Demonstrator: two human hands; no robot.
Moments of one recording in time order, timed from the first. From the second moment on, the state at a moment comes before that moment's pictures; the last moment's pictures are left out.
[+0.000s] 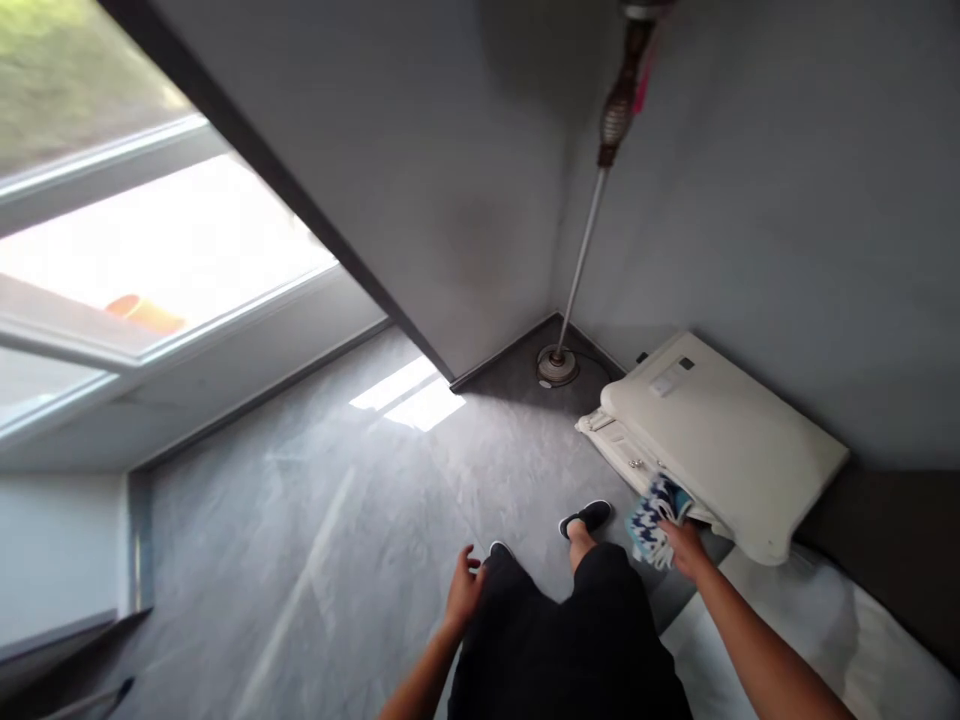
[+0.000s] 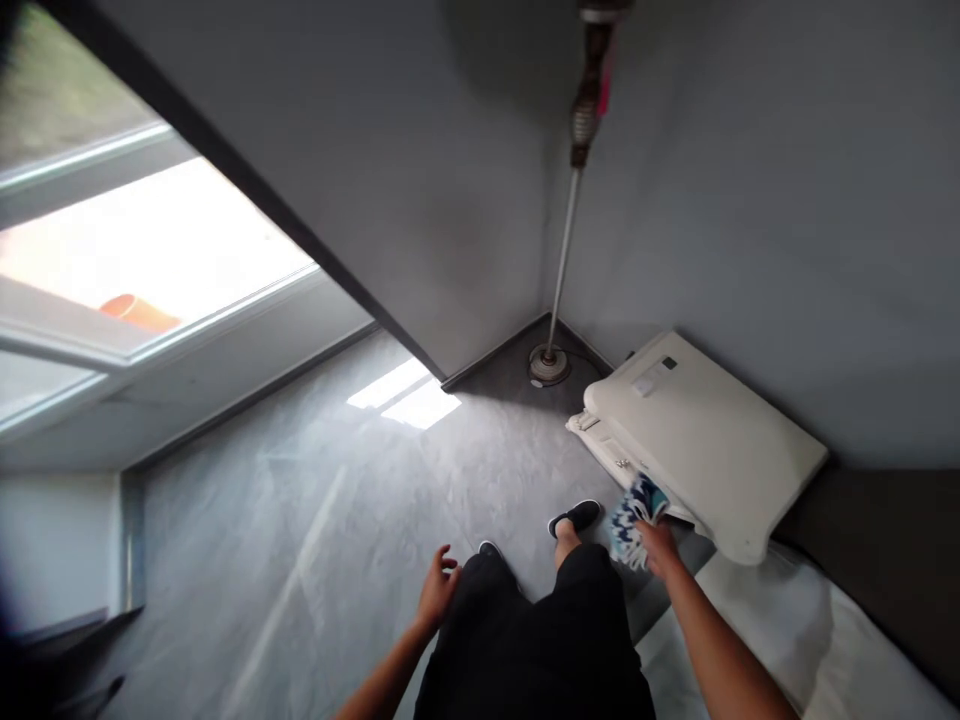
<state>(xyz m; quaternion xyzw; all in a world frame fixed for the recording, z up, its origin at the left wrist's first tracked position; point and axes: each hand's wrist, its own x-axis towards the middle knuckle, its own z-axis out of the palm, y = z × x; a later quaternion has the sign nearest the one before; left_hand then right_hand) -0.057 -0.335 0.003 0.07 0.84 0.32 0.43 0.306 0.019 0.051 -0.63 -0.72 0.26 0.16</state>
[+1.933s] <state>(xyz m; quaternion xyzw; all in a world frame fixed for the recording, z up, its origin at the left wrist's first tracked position) -0.170 -0.881 0.239 -0.05 0.94 0.34 0.09 -0.326 -0.605 0.236 0.23 -0.80 0.47 -0.28</state>
